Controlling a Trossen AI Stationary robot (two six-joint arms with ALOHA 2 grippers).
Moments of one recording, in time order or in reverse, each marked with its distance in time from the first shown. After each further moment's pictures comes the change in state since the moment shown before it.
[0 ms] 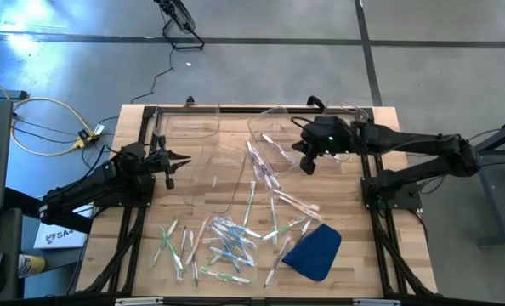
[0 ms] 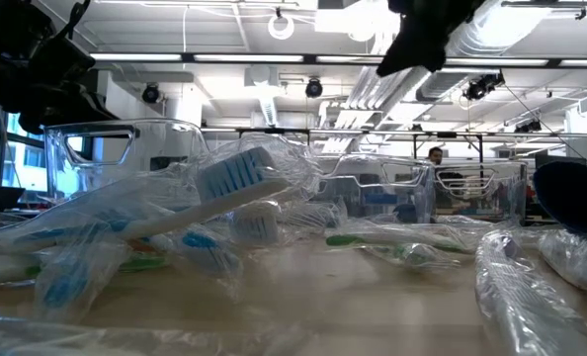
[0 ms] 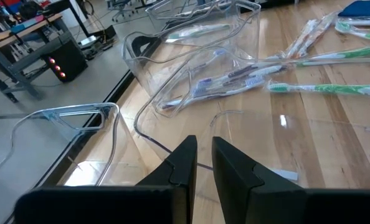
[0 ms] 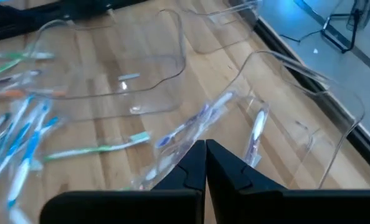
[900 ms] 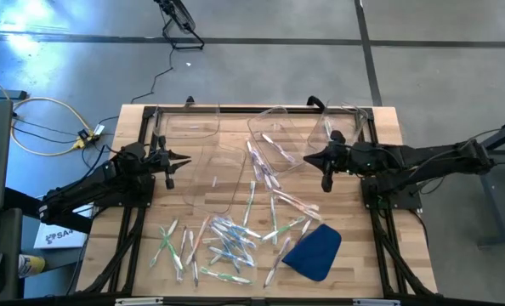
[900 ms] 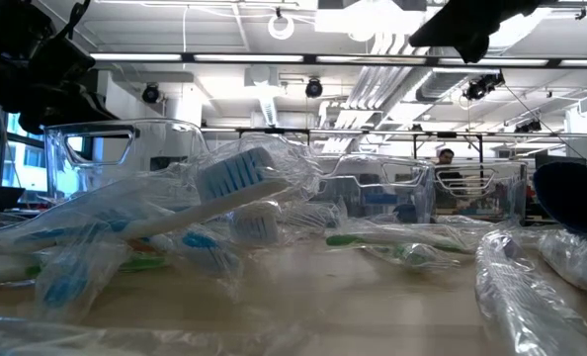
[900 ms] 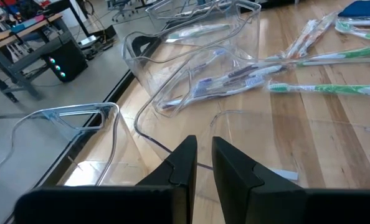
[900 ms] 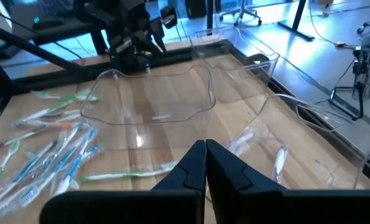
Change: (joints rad) left arm 0.000 0.000 0.000 -0.001 0.001 -0.001; right arm 0.245 -0.340 -0.349 0.327 0.207 0.026
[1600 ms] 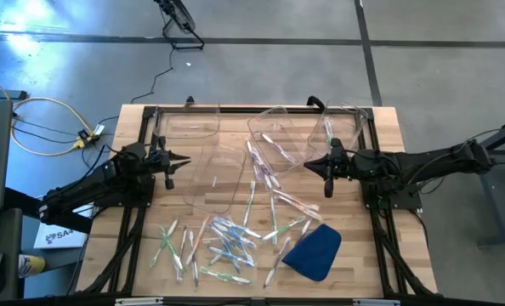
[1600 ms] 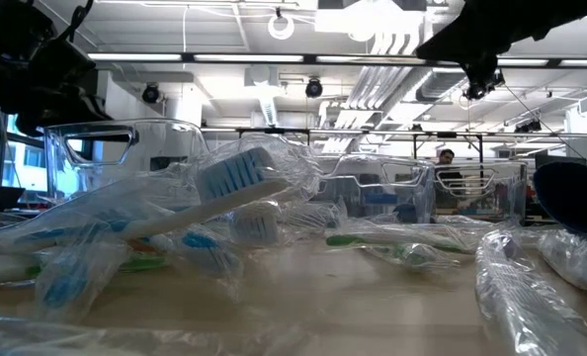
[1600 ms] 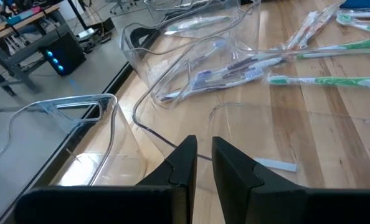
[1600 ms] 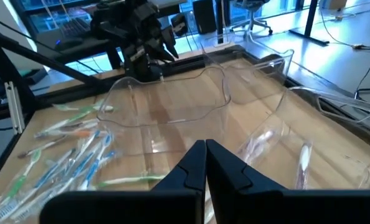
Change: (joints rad) left arm 0.000 0.000 0.001 -0.031 -0.001 -0.003; right arm 0.033 -0.068 -0.176 0.190 -0.002 0.059
